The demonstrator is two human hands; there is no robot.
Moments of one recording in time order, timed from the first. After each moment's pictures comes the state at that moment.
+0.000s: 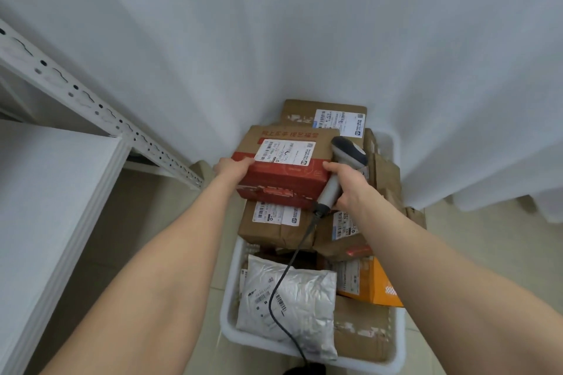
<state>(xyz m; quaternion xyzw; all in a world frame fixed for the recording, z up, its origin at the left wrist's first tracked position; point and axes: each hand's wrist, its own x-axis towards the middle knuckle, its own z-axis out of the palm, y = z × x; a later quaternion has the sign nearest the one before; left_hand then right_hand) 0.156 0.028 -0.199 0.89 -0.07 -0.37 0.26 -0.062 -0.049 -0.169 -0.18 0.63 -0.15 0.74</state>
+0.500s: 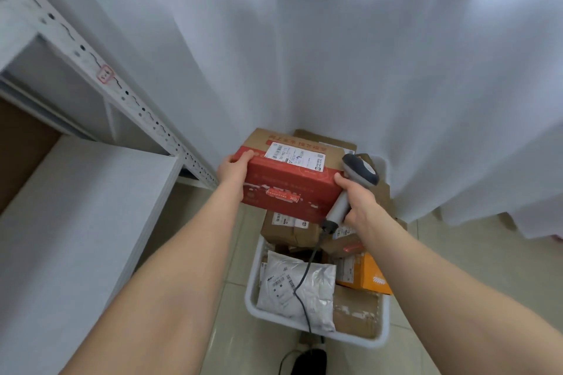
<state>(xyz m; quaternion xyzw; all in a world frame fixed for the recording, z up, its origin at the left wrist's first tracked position) 0.126 0.081 -0.010 0.79 0.03 -0.37 0.48 -0.093 0.005 -0.020 -0.17 0.62 -0.18 0.74</state>
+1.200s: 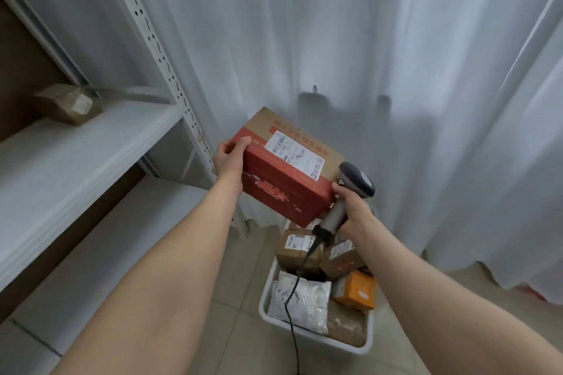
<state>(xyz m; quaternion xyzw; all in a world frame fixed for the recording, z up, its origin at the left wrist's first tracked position) 0.022 0.213 0.285 0.71 -0.09 -0.23 0.66 -0.187 0.131 0.221 -0.21 0.49 -0.25 0.81</state>
